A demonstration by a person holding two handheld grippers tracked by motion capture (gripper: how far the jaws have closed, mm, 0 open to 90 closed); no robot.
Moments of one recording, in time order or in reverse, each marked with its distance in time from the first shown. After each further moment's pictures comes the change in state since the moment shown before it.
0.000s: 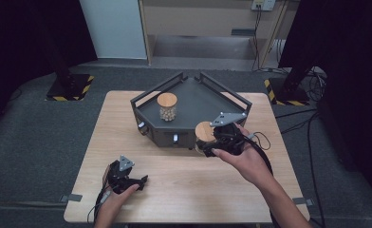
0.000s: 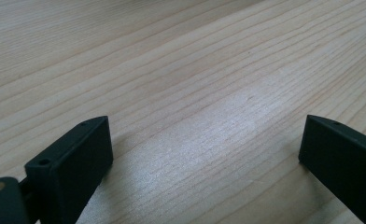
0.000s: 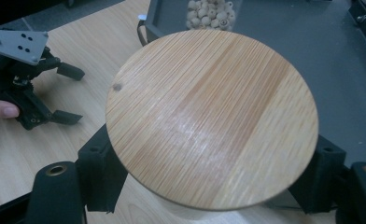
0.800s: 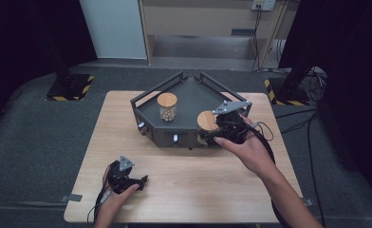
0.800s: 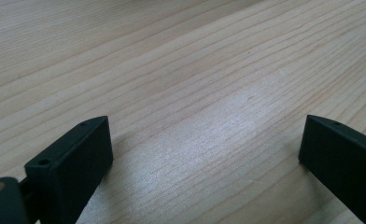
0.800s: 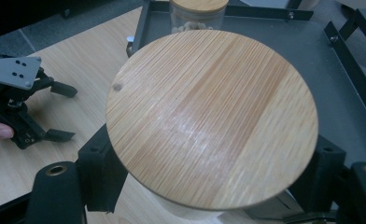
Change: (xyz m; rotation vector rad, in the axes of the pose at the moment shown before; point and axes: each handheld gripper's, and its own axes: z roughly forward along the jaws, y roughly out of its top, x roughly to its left) left arm 0.000 0.000 0.000 0.000 0.000 0.000; right arm -0.014 0.020 -0.009 -0.020 -0.012 0.016
